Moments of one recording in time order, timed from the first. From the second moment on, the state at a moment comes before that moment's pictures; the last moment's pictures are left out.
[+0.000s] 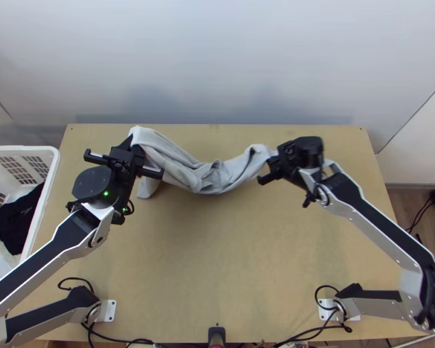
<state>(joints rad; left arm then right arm) -0.58 1.11 0.94 0.25 -0.52 0.29 0.49 1.42 1.14 -0.31 0.00 -0.01</state>
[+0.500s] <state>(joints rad) -0.53 1.05 0.94 0.19 -0.52 0.28 0.45 1.31 1.27 -0.41 0.02 0.01</state>
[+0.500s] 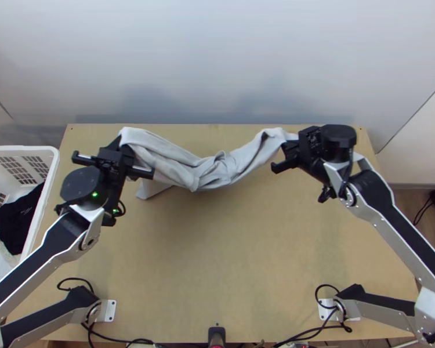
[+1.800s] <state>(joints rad) -0.58 0.87 1.10 -0.03 -0.52 0.34 0.25 1.09 1.59 -0.47 0.05 0.03</state>
